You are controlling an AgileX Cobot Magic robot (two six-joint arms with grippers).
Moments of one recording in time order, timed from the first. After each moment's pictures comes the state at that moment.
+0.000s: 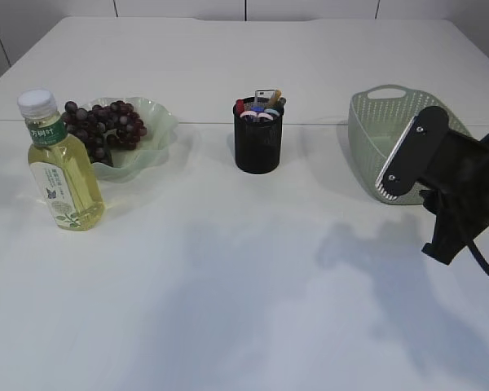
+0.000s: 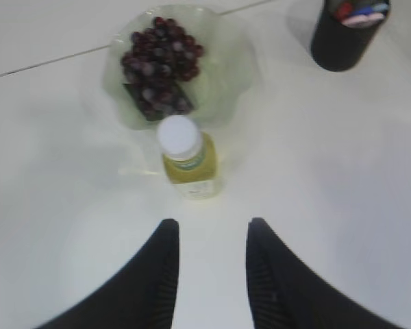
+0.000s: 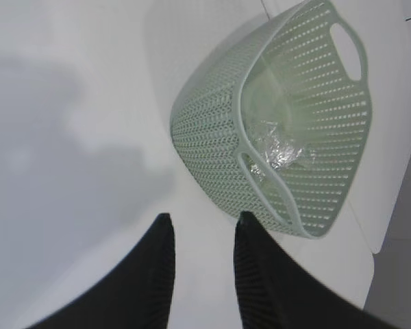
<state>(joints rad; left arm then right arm) -0.31 1.38 -1.68 0.10 1.26 -0.04 0.42 1.44 -0.67 -1.50 0.43 0.71</state>
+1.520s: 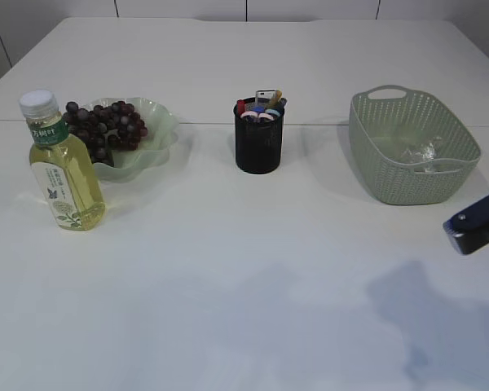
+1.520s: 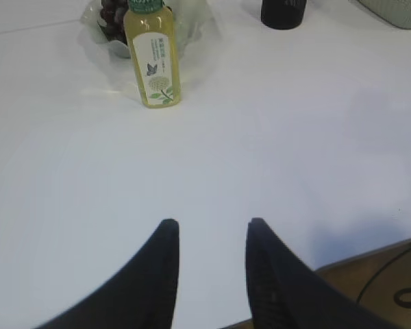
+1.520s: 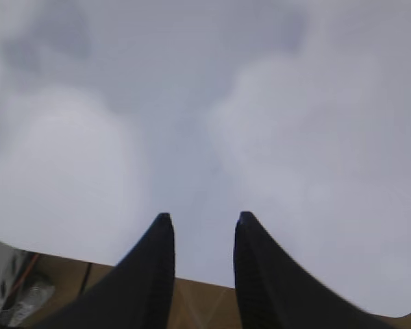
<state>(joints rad) -0.18 0.02 -0.57 -0.12 1.17 0.09 0.42 1.34 -0.73 -0.30 1.12 0.16</state>
